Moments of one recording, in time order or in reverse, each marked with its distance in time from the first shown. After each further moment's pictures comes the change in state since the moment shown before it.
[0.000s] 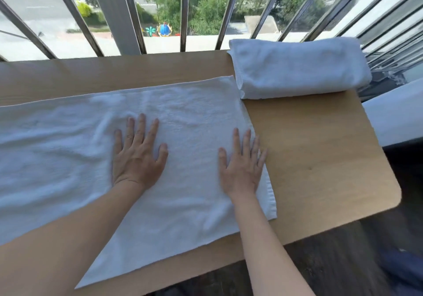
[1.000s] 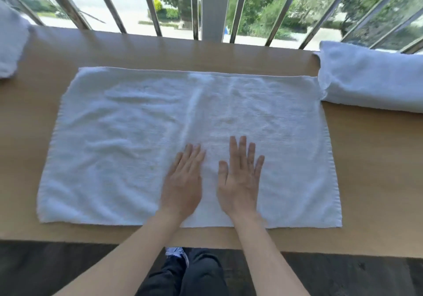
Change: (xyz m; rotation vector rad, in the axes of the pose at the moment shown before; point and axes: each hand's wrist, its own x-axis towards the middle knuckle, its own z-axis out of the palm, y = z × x) left_hand -0.145 -0.038 -0.001 -0.257 0.202 0.030; right_hand -0.115 -0.109 0.030 0.265 -0.024 -0.398
